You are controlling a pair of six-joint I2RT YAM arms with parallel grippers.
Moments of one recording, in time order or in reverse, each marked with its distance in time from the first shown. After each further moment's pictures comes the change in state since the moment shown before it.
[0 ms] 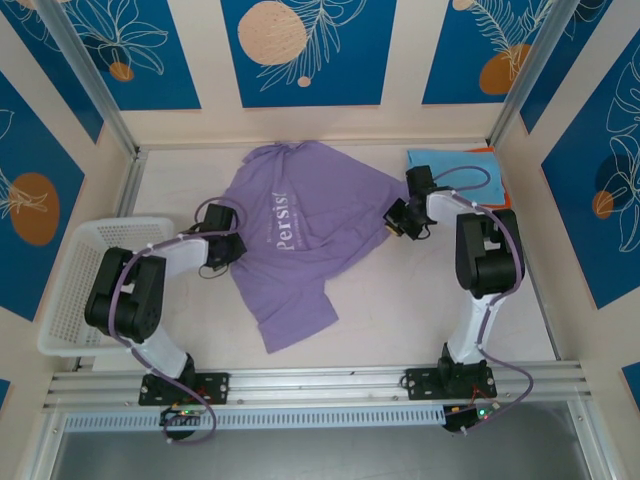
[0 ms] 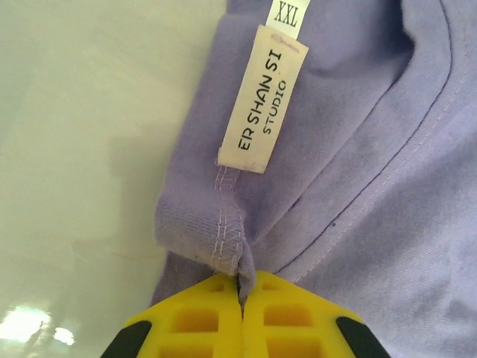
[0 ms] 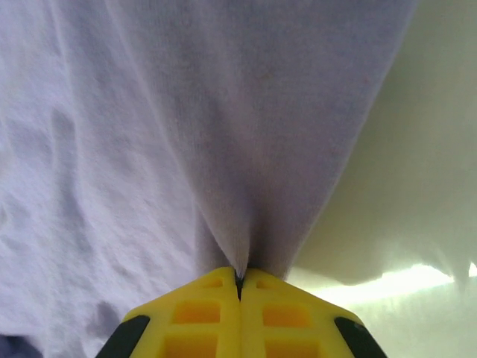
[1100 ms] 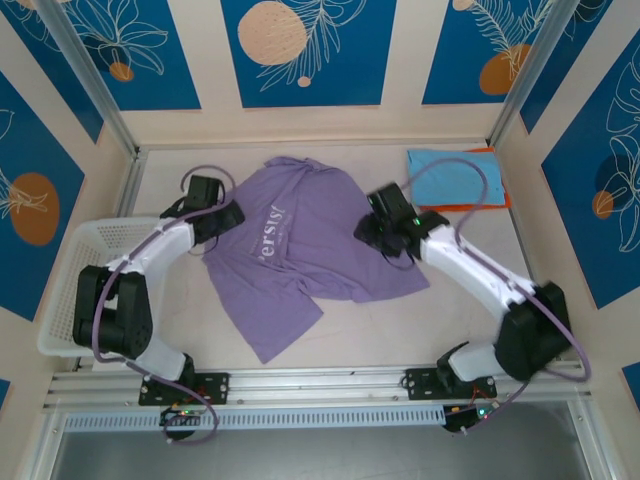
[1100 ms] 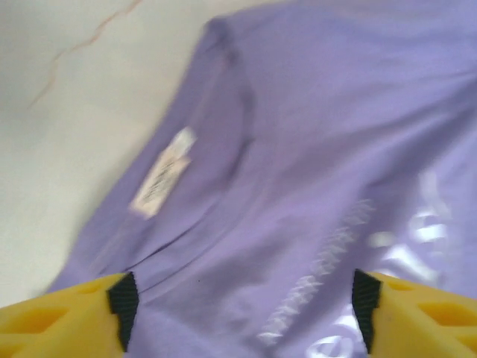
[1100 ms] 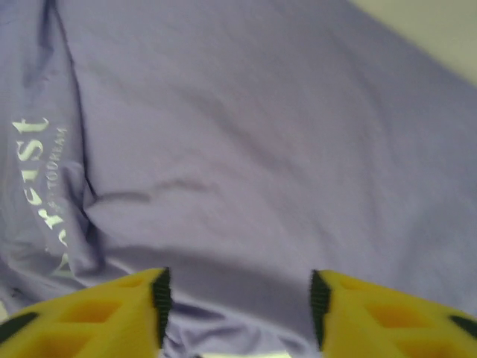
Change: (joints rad) left arm 0.016 -0.097 0.254 -0.177 -0.018 0.100; right arm 0.396 -0.442 -0.043 -0.188 0.334 0.092
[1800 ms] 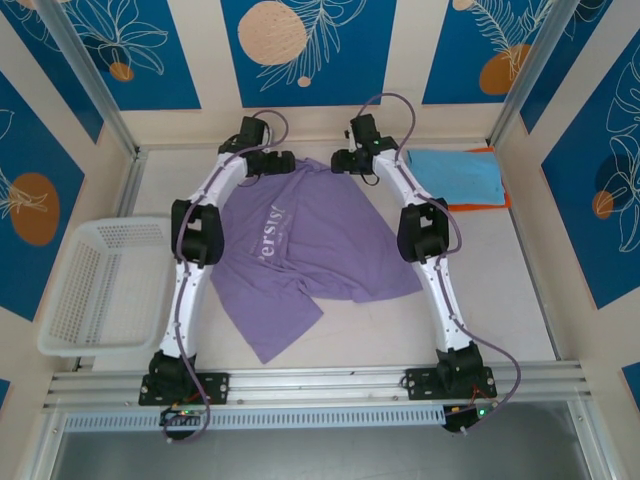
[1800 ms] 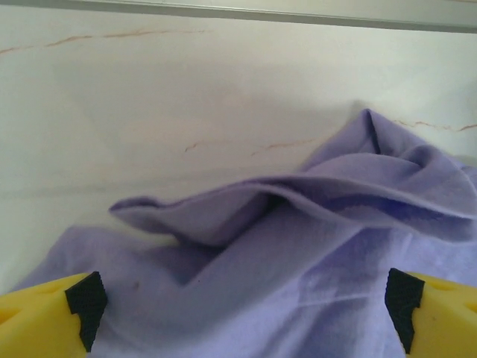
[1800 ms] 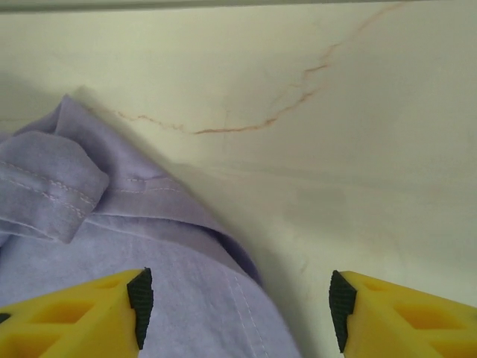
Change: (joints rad) left arm -0.028 1.059 1.357 -0.284 0.243 0.369; right arm -0.228 1.225 1.390 -0.101 -0.206 -0.693
